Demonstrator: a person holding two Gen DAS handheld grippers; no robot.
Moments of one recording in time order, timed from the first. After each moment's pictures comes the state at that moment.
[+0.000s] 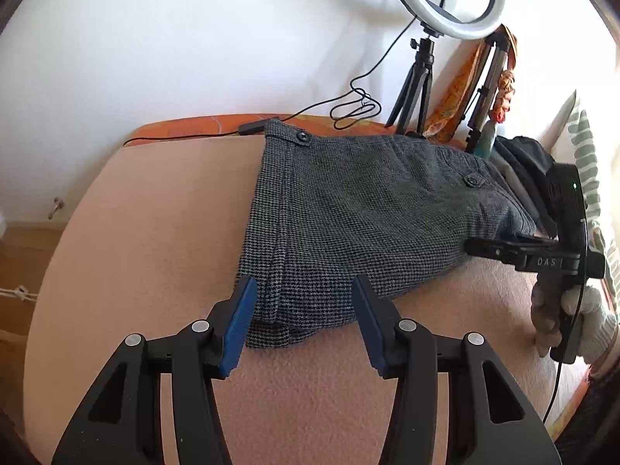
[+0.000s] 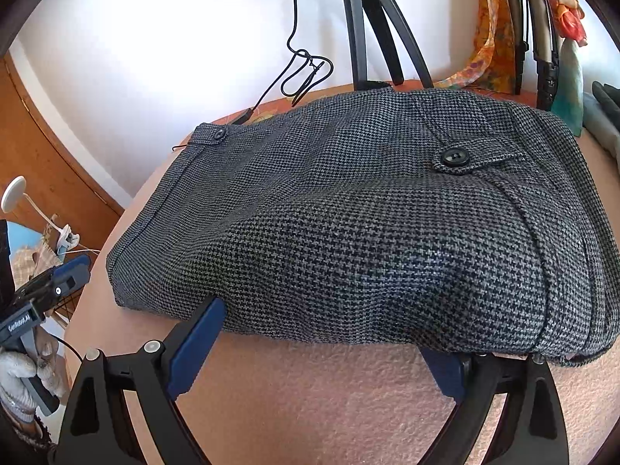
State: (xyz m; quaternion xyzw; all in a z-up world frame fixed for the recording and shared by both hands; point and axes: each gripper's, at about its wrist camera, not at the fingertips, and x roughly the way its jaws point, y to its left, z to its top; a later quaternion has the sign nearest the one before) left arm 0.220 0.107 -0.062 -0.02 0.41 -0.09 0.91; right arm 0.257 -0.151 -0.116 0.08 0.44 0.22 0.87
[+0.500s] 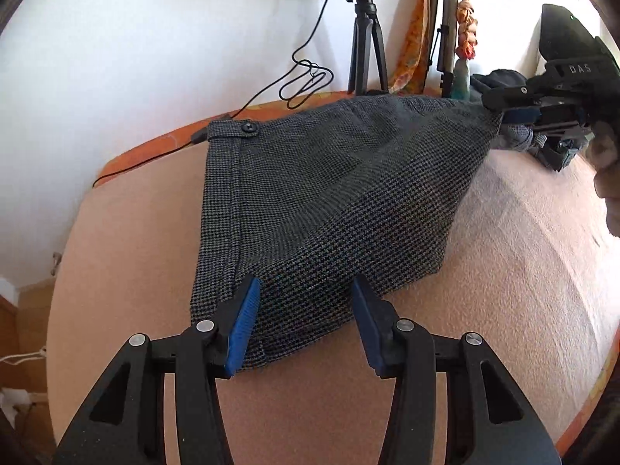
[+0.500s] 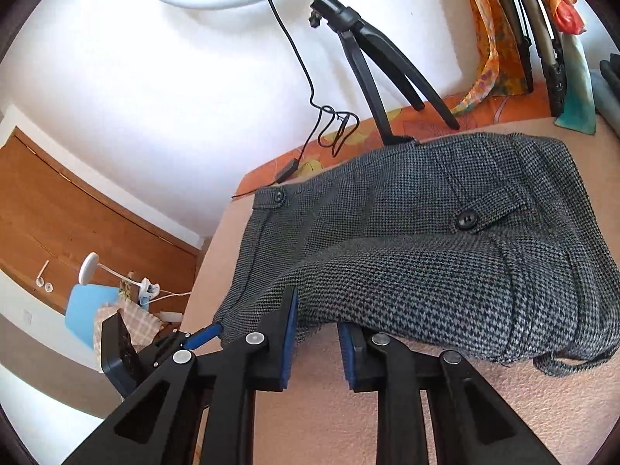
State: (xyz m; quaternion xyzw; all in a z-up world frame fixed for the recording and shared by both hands) left arm 0.234 0.070 -0.075 0.08 0.42 -0.12 0.90; right arm 0.273 -0.195 -0.048 0.22 0.44 0.28 0.82
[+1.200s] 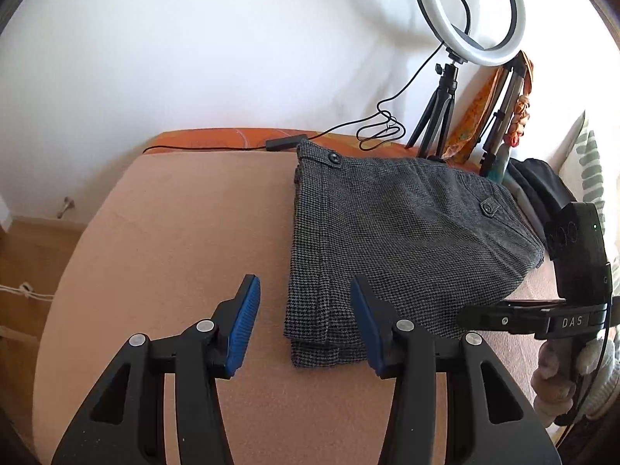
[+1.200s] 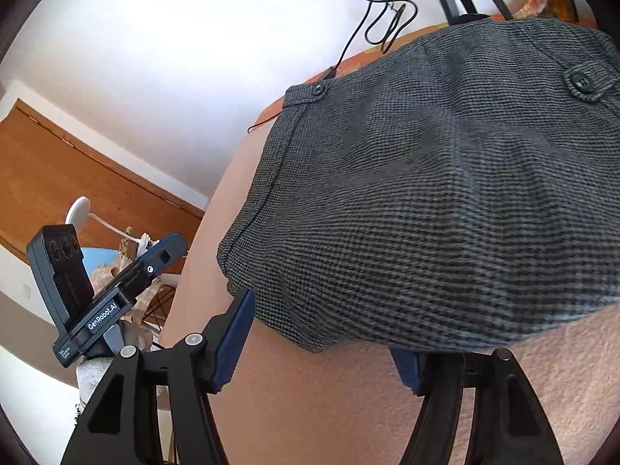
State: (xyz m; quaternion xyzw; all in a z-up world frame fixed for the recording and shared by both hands) left arm 0.229 0.146 -0.058 -0.05 0.39 -0.07 0.92; right arm 0.234 -0.079 -0.124 0.19 0.49 0.34 0.78
